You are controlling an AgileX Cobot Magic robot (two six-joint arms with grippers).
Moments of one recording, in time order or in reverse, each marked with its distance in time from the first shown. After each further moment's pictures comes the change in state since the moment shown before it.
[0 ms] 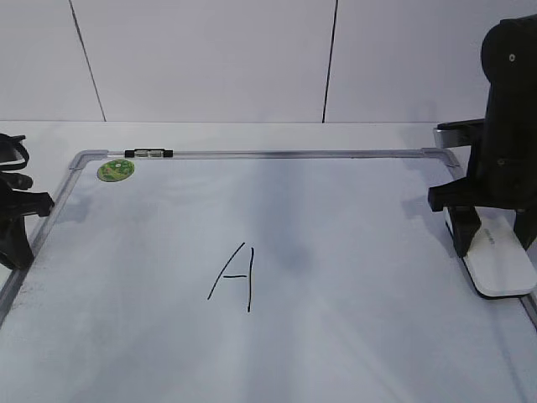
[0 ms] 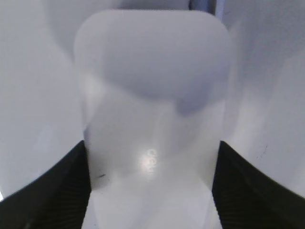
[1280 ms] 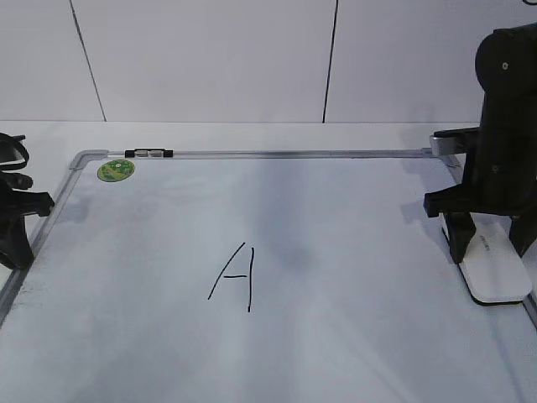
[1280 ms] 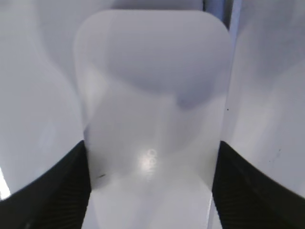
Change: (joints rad) left arm 0.000 0.000 0.000 -0.009 -0.001 0.006; right arm -0.001 0.027 0.000 0.017 -0.004 0.000
